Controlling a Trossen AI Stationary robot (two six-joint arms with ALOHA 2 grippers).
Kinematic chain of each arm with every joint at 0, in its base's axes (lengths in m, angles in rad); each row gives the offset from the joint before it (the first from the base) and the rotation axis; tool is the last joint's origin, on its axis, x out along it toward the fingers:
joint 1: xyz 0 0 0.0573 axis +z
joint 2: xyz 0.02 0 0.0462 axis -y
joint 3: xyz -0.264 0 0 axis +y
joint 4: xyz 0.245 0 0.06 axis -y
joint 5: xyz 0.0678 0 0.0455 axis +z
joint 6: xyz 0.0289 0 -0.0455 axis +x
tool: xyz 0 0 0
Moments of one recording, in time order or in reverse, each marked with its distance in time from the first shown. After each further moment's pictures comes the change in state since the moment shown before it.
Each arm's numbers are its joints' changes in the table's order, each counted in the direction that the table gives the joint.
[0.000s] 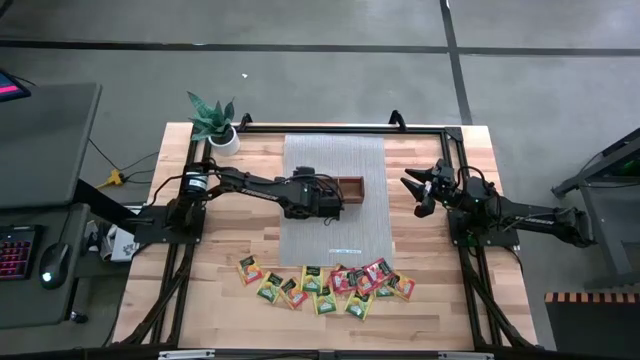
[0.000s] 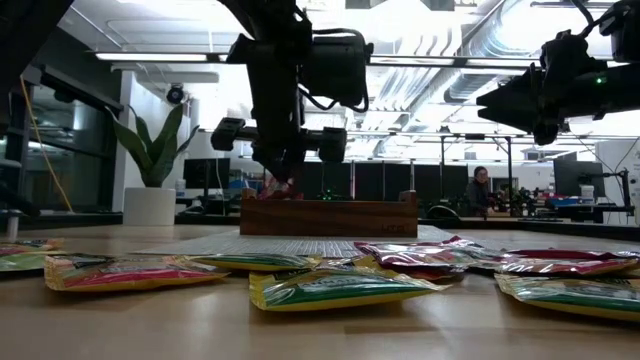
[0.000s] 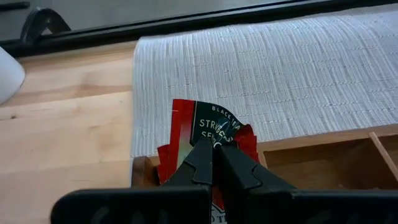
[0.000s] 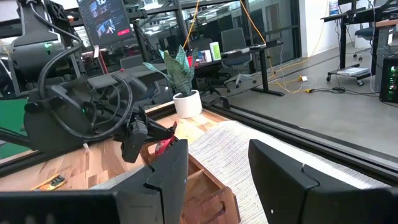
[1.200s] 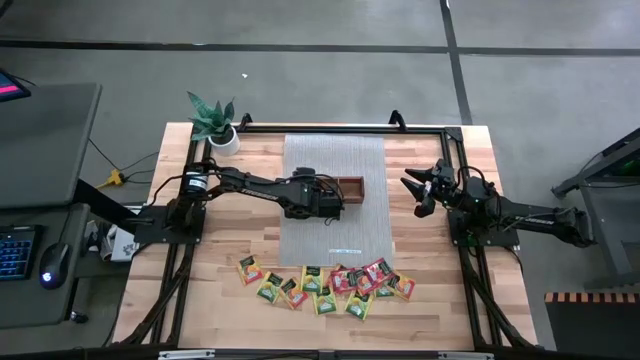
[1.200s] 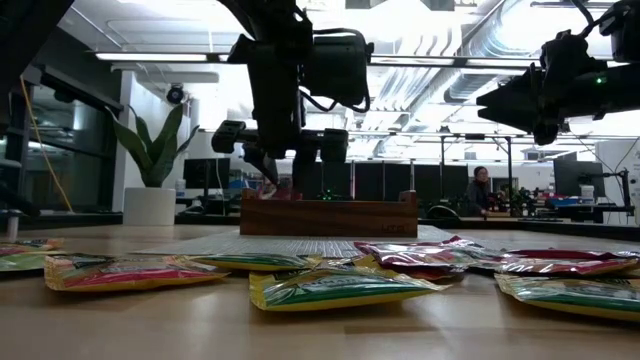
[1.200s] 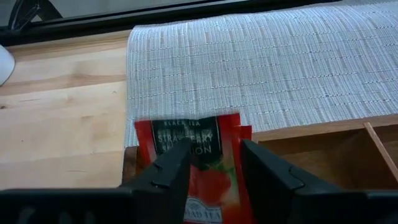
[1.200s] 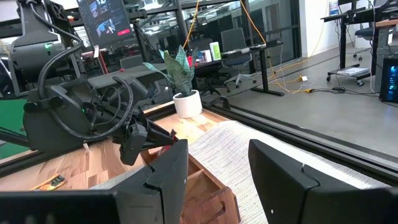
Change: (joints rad) left arm 0.000 -0.001 0.000 0.010 -0.024 0.000; right arm 0.000 0.000 0.000 0.000 0.000 0.000
